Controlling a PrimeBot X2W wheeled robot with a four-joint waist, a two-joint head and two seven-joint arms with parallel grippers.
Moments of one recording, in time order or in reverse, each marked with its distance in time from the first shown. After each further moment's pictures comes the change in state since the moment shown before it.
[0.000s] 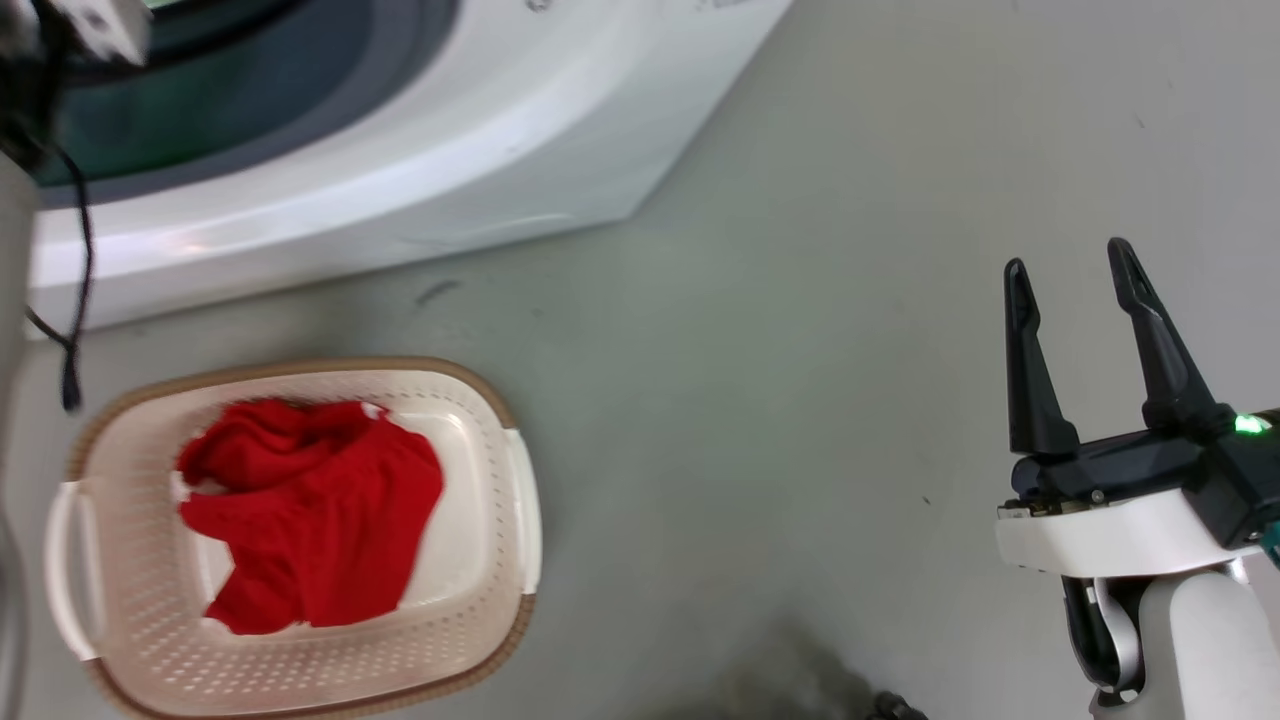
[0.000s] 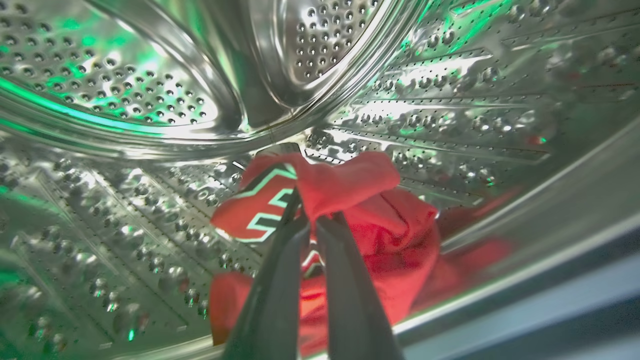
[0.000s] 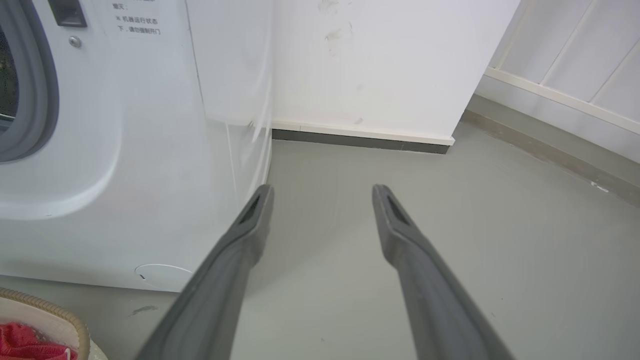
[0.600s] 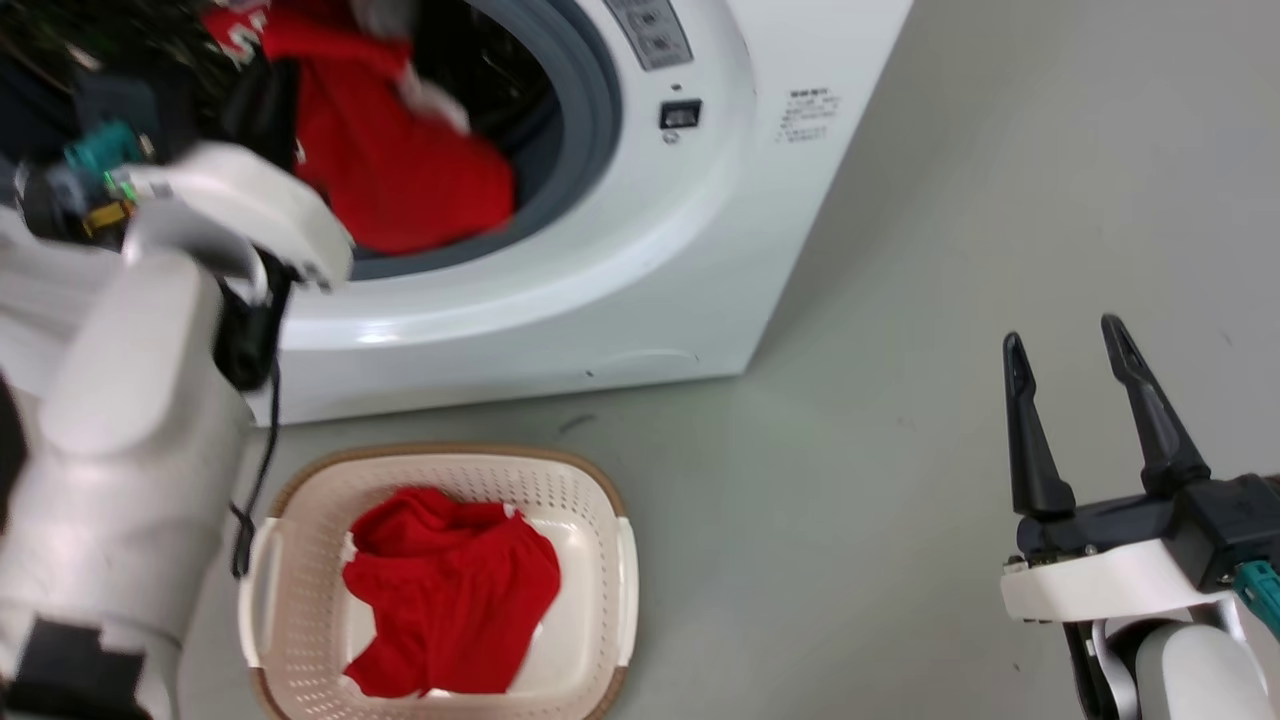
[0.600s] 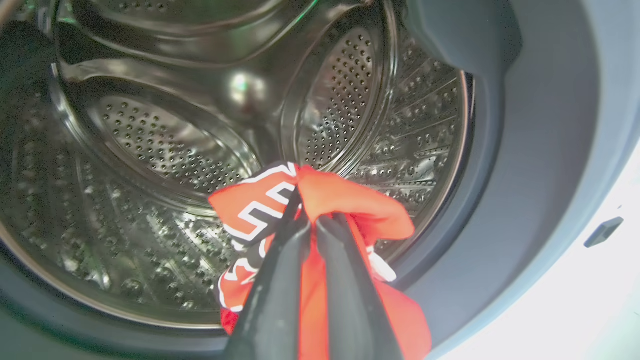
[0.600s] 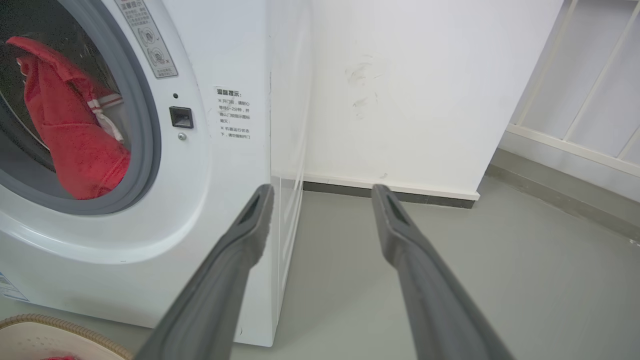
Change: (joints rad) left arm 0.389 -0.118 0.102 -0.218 0.017 0.037 -0.225; right arm 0.083 0.000 -0.030 0.037 -0.060 0.000 0.000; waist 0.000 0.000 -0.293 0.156
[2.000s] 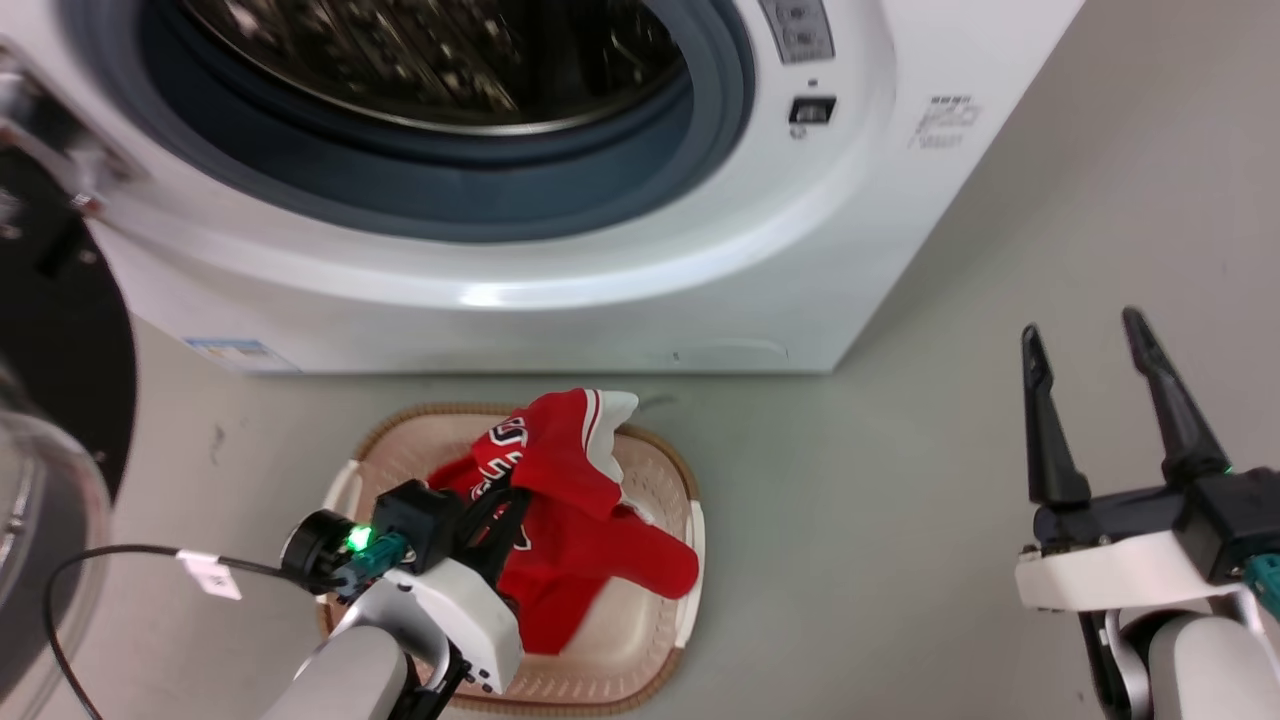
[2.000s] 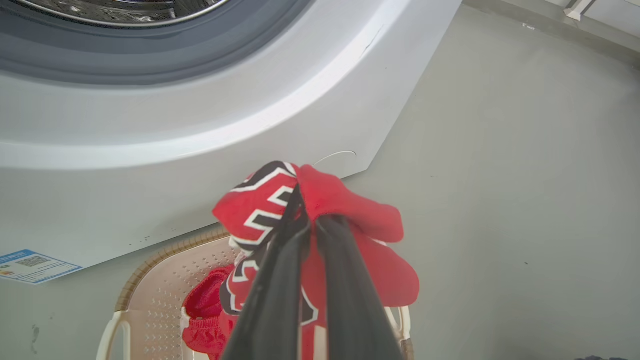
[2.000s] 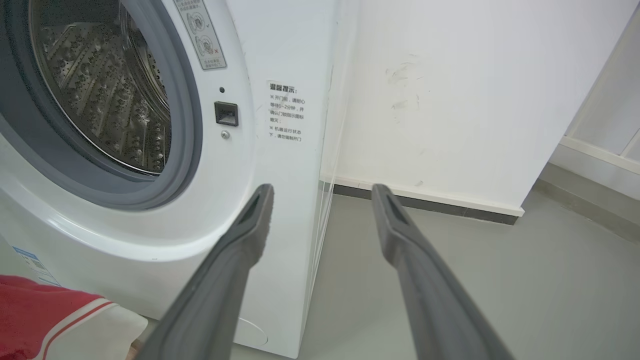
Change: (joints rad) left arm 0.633 -0.054 -0.117 -0.372 0.108 -0.037 0.054; right arm -0.003 0.000 -0.028 0.001 -0.044 0.000 0.000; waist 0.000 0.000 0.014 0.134
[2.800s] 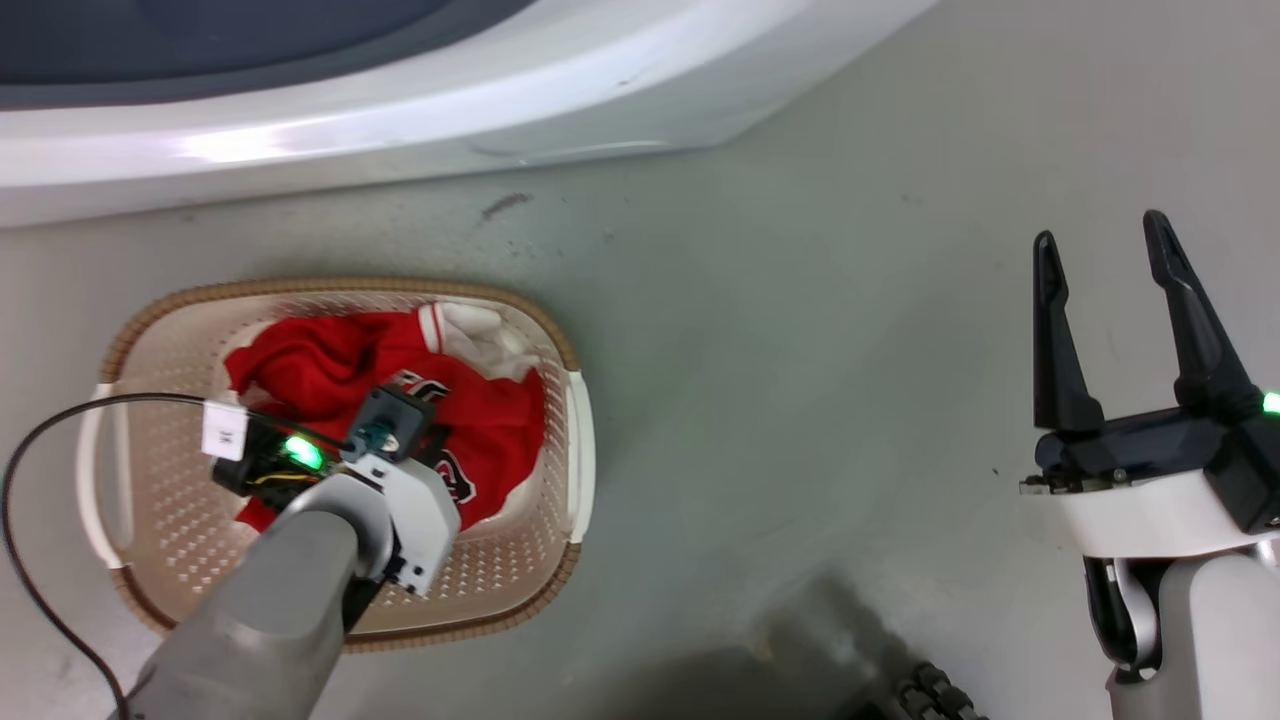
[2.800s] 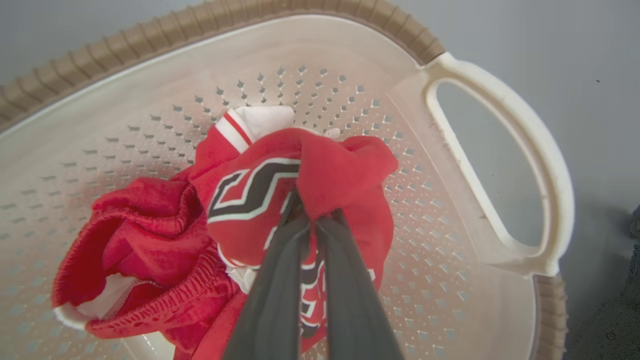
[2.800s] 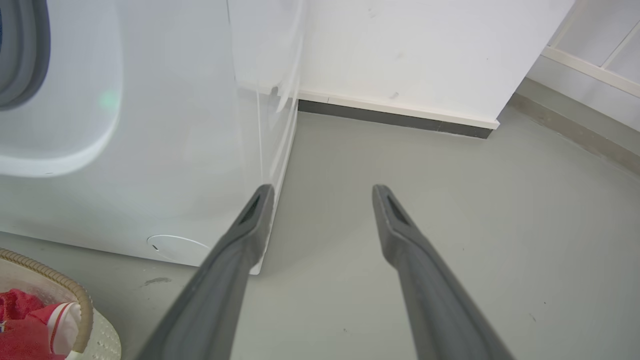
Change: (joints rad) left arm -0.403 -0.002 -0.282 0.614 -0.033 -0.004 -0.047; right arm -0.109 -0.001 0.021 -0.048 0.048 0.000 0.000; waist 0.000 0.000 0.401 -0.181
